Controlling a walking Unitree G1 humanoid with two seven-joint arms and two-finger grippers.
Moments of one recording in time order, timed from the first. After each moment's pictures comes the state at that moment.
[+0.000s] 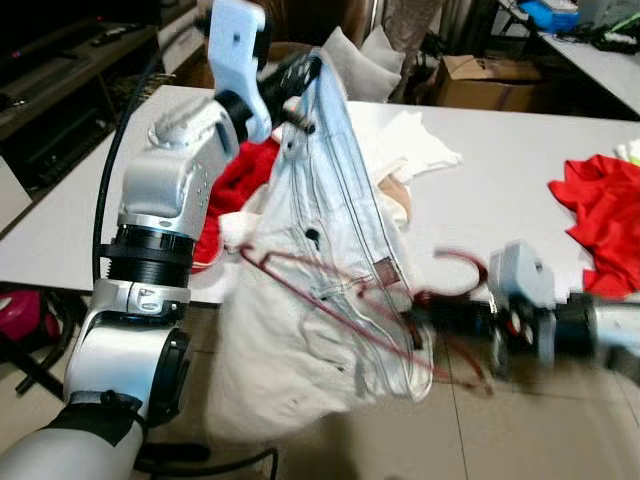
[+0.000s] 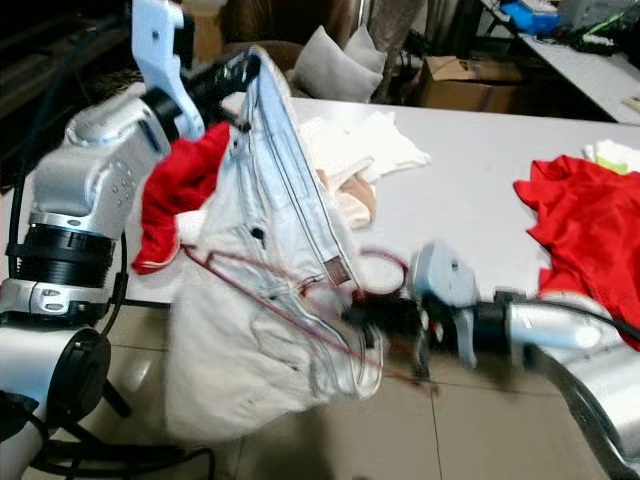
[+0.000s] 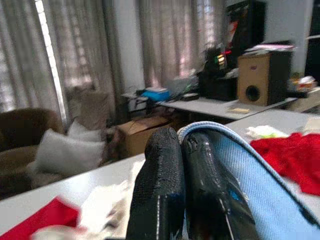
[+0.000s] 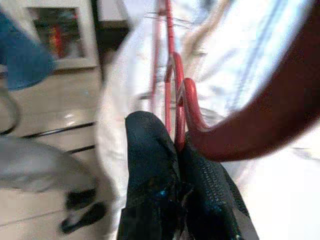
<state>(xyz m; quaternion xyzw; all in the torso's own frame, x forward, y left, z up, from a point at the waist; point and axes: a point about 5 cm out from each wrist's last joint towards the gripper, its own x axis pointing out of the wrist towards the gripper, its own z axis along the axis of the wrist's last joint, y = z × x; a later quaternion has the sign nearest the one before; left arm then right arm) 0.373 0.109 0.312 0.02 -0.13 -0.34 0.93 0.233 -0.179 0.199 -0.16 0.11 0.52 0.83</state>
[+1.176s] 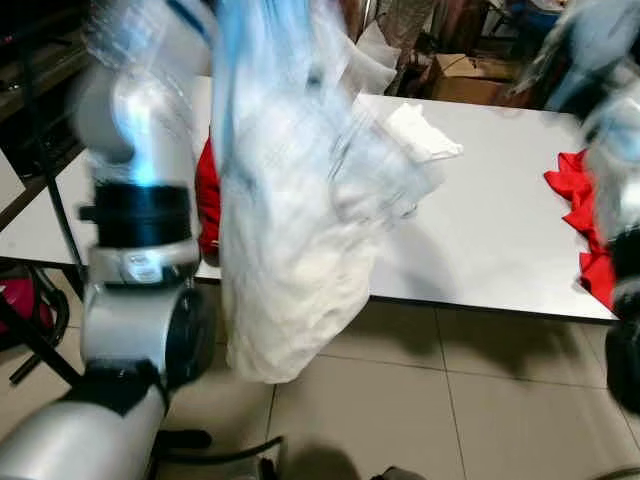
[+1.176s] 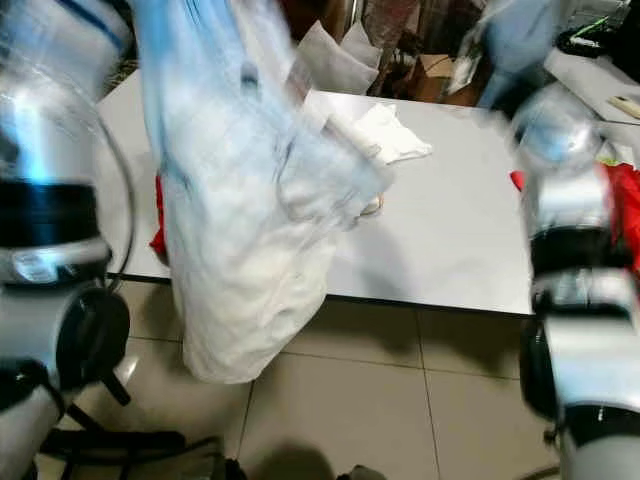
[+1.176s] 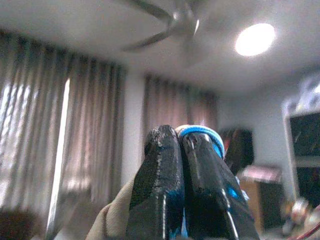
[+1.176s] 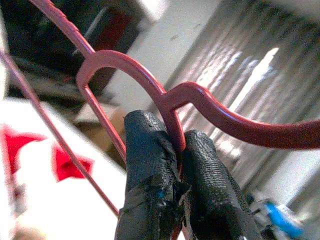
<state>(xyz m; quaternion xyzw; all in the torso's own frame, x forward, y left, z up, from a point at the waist) 0.349 0.106 0.392 -0.04 -0.31 -0.30 0.90 0.378 -0.223 0.293 -0.22 -0.19 0.18 0.94</state>
